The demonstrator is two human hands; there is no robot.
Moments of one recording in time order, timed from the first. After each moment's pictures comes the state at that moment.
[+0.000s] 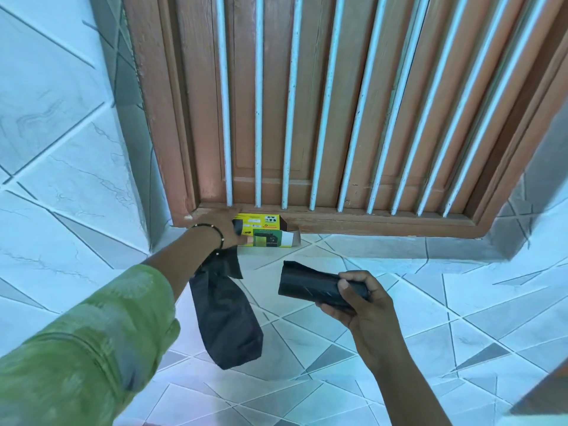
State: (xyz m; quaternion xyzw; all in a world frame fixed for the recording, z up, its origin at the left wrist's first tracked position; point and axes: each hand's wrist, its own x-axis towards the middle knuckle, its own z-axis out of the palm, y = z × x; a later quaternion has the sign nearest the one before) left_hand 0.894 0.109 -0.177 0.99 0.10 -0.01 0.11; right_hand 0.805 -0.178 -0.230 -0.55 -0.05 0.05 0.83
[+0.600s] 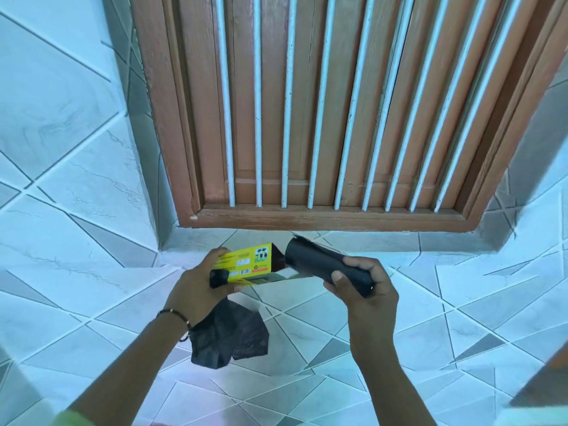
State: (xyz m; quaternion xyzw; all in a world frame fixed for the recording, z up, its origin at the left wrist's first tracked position) left_hand 0.769 0.096 -0.236 0.92 0.07 0.17 0.35; right_hand 0.767 -0.161 -0.214 -0.57 -0.09 -0.18 0.80
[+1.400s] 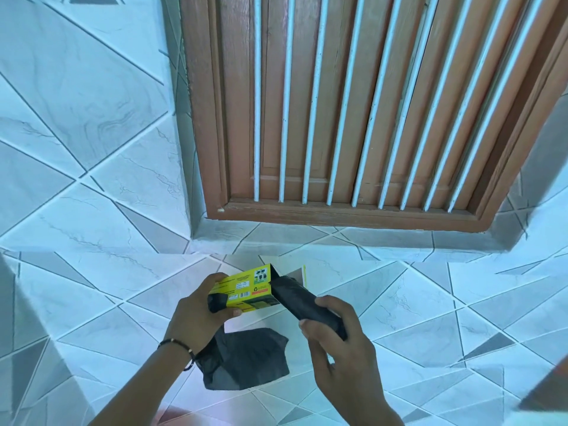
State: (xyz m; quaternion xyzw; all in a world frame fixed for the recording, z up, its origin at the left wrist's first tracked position) left_hand 0.695 0.116 -0.271 0.89 0.12 0.17 0.40; right_hand 0.687 -0.133 -0.254 -0.80 -0.33 -0.37 0.34
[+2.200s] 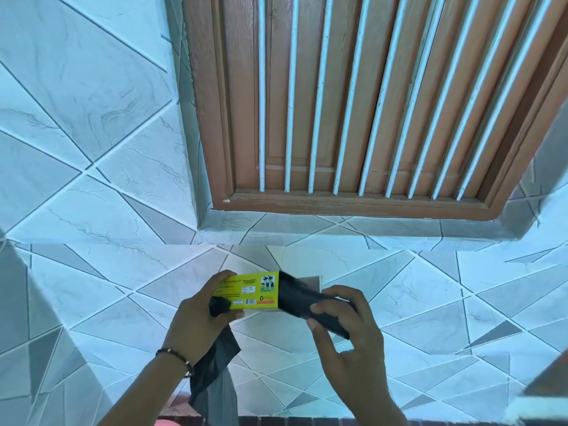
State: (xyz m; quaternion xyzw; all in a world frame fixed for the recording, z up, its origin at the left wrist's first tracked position) left_hand 0.666 0.114 -0.269 0.90 0.07 0.18 0.40; right_hand 0.675 -0.124 -0.248 -0.75 -0.28 -0.29 0.52
